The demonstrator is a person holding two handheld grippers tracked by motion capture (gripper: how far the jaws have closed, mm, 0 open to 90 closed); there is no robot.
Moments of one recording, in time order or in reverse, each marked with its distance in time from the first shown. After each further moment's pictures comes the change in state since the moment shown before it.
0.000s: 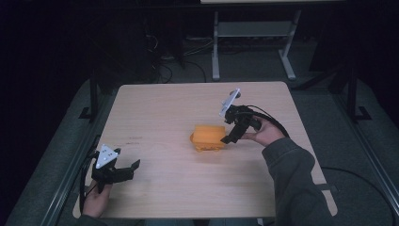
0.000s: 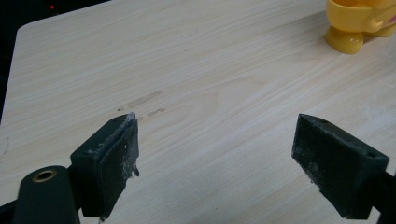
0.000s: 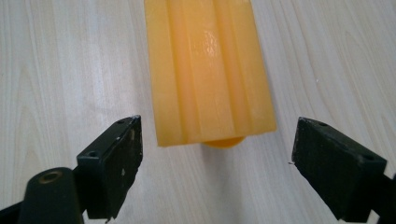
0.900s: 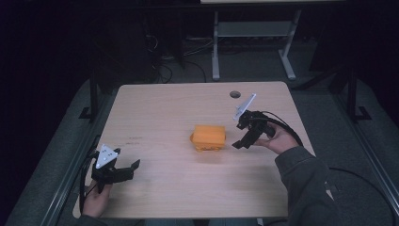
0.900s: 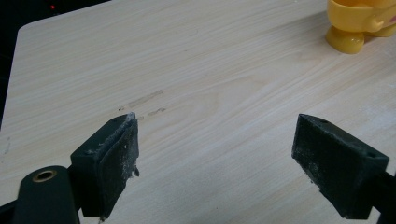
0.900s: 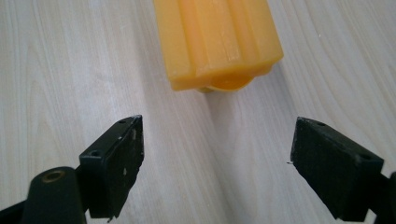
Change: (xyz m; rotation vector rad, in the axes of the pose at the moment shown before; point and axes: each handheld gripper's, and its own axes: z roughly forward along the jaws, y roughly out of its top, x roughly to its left) left arm 0.000 0.000 0.000 0.002 0.001 -0.001; right arm 0.007 -0.040 -0.013 -0.010 -0.007 0.070
